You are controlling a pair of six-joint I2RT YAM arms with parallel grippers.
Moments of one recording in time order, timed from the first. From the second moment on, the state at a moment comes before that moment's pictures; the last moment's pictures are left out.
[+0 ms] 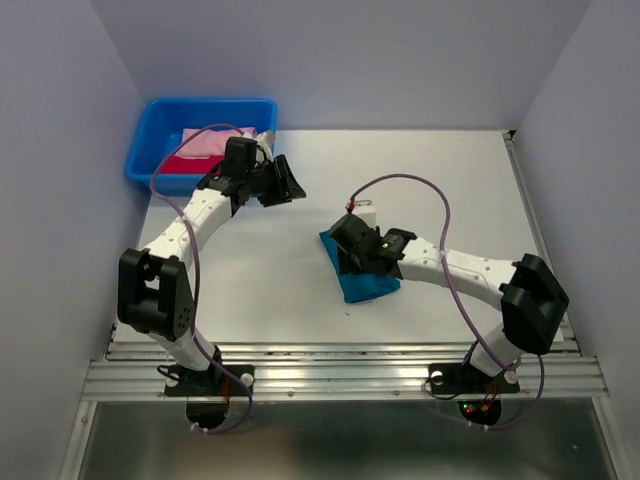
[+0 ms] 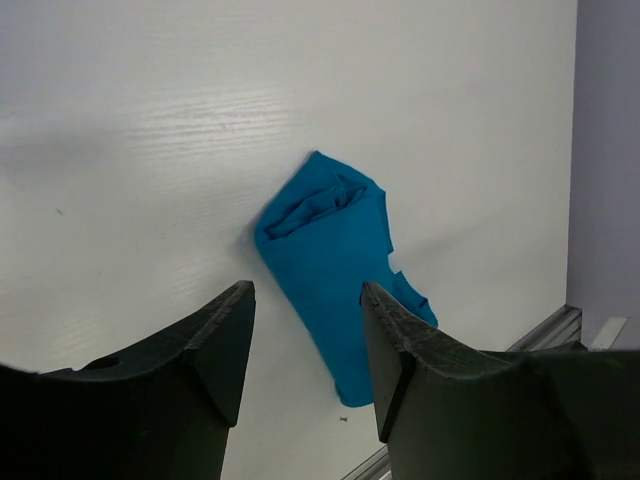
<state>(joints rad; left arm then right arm) -0.29 1.61 1.32 -0.37 0.40 -0.54 0.91 1.55 1.13 -0.57 0.43 0.69</state>
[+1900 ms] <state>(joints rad) -0.33 1.61 1.12 -0.44 0.40 -0.43 0.91 1.30 0.91 -0.54 0.43 0.80</state>
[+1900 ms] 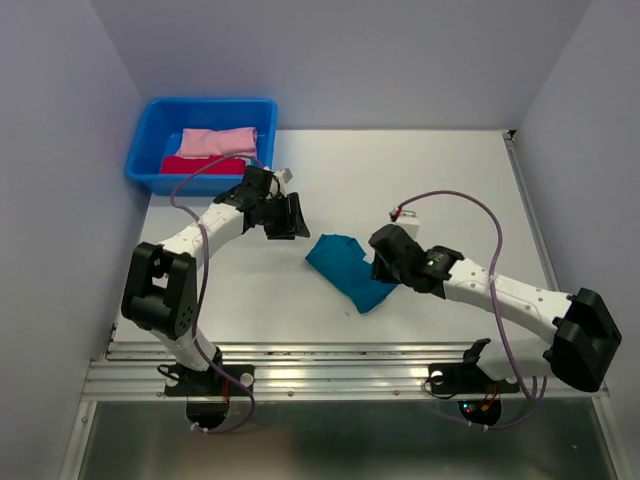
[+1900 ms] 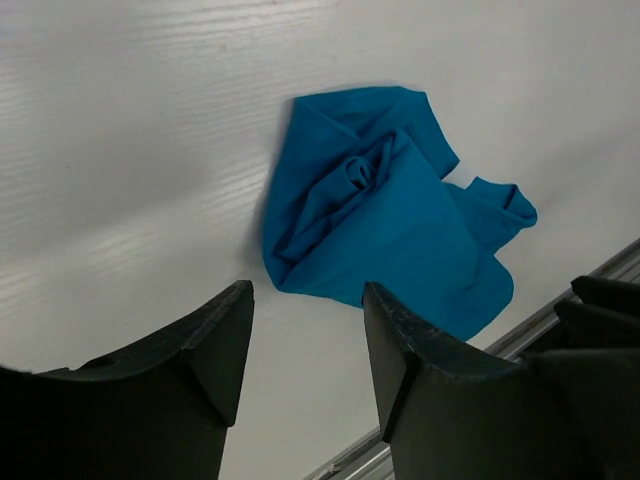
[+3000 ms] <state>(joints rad) -0.49 1.55 0.92 -0.37 0.23 -0.50 0.69 1.38 0.81 -0.42 0.30 0.80</state>
